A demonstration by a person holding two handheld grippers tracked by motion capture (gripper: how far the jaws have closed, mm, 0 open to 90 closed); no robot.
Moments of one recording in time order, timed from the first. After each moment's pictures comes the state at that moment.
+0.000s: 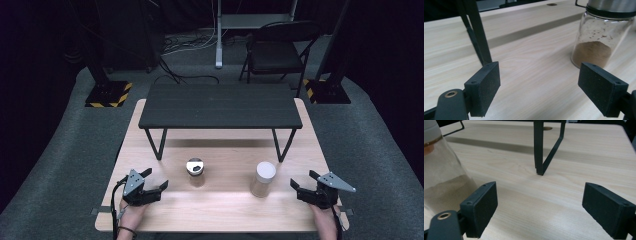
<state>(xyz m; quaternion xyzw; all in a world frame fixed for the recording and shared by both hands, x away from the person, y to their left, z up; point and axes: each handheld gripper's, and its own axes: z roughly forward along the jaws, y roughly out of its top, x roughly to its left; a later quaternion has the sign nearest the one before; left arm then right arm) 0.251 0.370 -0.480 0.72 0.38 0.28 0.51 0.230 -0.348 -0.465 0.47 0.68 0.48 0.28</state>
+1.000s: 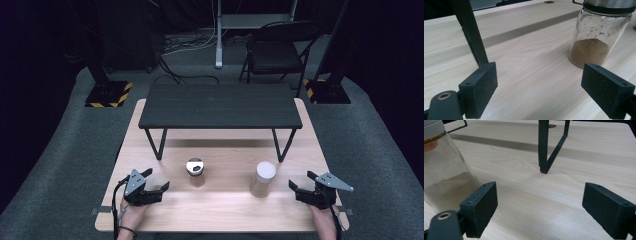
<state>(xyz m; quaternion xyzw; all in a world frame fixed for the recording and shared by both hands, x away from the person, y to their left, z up) 0.255 0.369 -0.479 0.74 0.37 0.27 0.50 0.232 -0.348 -0.465 0.47 0.69 0.48 0.27</state>
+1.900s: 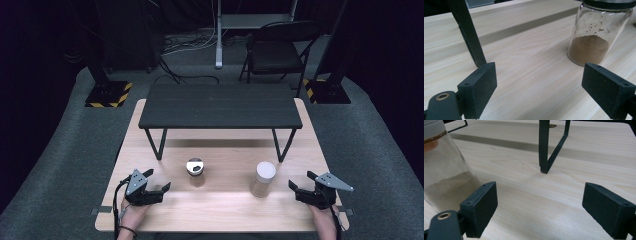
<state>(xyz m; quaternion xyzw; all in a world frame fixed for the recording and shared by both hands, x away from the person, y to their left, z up) 0.258 0.367 -0.478 0.74 0.37 0.26 0.50 0.232 -0.348 -0.465 0.47 0.69 0.48 0.27</state>
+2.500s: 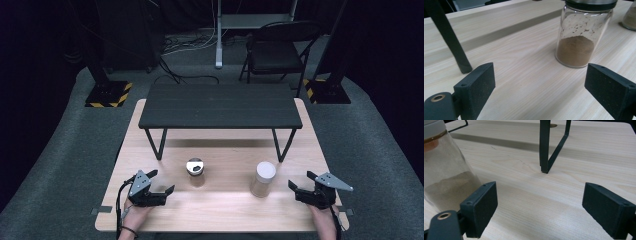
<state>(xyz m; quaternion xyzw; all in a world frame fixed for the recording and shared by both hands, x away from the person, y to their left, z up) 0.262 0.364 -0.478 0.75 0.34 0.25 0.51 0.233 -0.348 -0.465 0.47 0.69 0.48 0.27</state>
